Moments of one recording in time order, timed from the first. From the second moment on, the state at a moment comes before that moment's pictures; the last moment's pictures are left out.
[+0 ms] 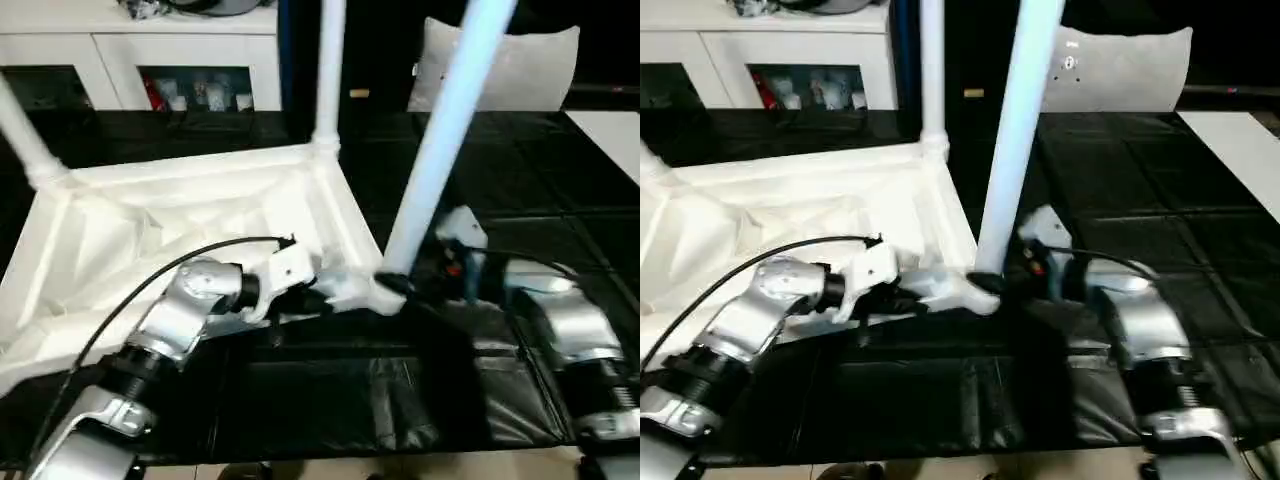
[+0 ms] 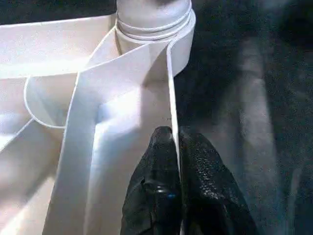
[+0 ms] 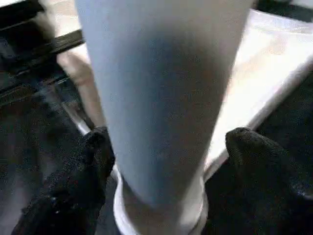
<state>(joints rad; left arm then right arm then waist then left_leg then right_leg) -0.51 0.38 -0.32 0.39 0.02 0.13 -1.16 -0.46 -0.45 0.07 0.39 0.21 0.19 1.17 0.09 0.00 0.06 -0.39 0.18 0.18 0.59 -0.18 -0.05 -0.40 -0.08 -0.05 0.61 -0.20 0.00</state>
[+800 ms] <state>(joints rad) -0.49 0.45 -0.33 0.38 -0.02 0.06 -1.29 -0.44 -0.50 0.12 0.40 0.24 0.18 1.36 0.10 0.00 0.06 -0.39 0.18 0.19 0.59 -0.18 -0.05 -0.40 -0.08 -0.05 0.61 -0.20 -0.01</state>
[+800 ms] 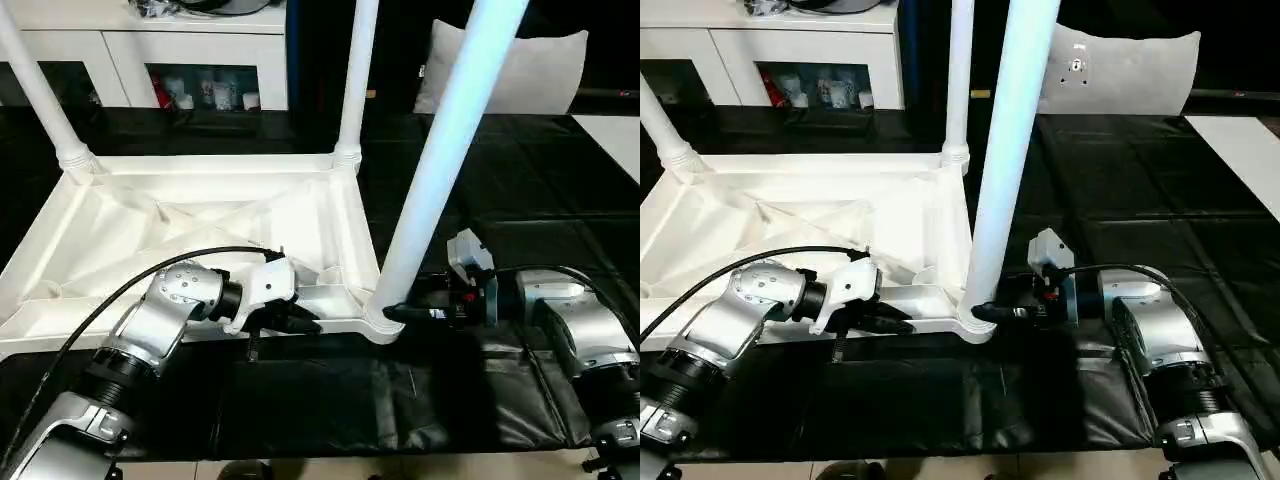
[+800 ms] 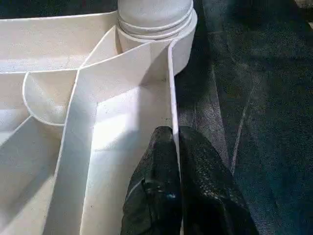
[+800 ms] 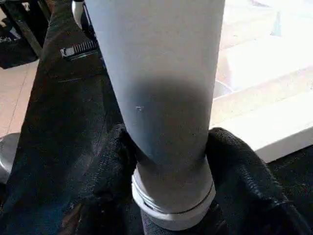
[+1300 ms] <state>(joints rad) -0.48 0.37 -0.29 0.34 0.03 0.22 -1.09 -0.39 -0.32 0.04 0.33 0.23 0.31 1.00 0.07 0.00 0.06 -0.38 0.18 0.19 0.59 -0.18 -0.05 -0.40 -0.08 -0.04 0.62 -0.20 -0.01</state>
